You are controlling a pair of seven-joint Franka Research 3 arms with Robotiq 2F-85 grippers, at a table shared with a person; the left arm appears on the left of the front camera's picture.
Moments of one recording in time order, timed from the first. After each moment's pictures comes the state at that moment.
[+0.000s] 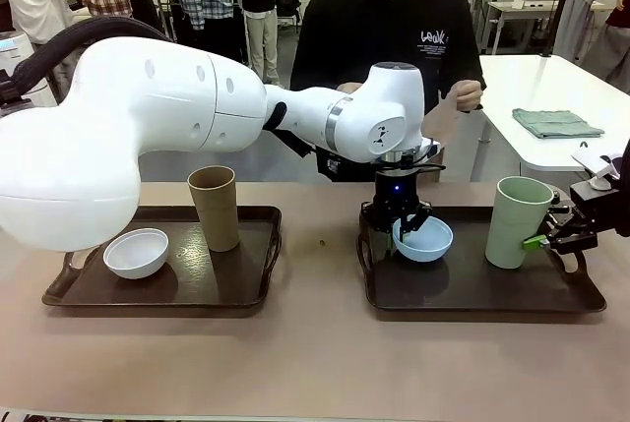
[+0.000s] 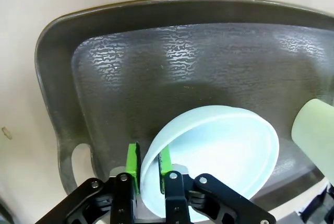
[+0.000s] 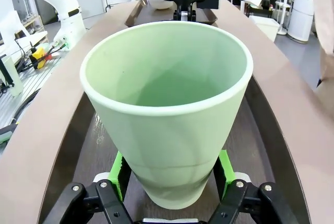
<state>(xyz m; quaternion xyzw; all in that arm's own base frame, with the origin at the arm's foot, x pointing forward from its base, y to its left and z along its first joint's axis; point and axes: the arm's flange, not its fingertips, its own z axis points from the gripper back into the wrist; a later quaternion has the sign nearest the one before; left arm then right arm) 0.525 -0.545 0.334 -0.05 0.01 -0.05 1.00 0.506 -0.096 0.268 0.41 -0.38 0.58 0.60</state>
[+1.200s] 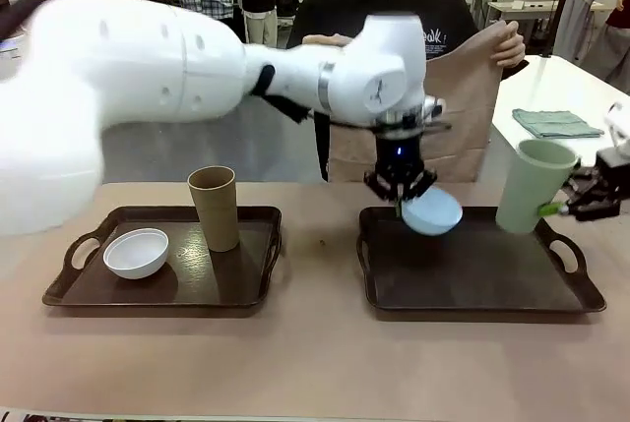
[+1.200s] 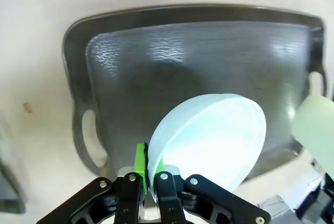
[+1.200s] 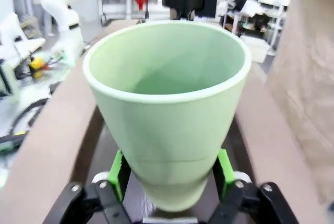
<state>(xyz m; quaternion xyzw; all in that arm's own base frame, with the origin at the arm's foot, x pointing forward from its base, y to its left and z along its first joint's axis) 0.513 -0.540 0.421 -0.07 -0.02 -0.06 1.00 0.496 -0.105 0.348 0.39 -0.43 0.58 0.56</state>
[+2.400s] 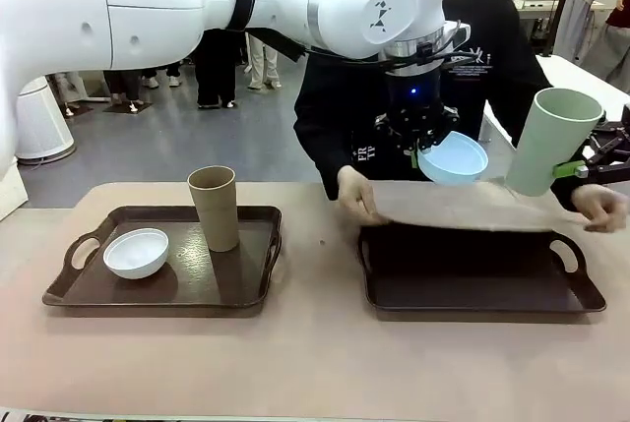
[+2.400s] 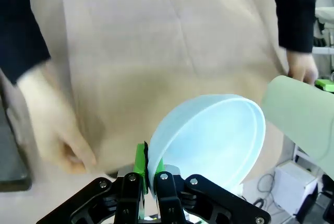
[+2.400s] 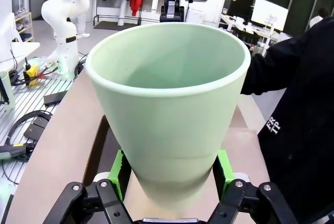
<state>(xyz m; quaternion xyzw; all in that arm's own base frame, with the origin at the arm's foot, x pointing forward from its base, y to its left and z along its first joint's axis) 0.468 -0.542 0.530 -0.09 -0.09 -0.07 0.99 0.478 -0.102 0.423 0.37 -0.47 0.60 0.54</state>
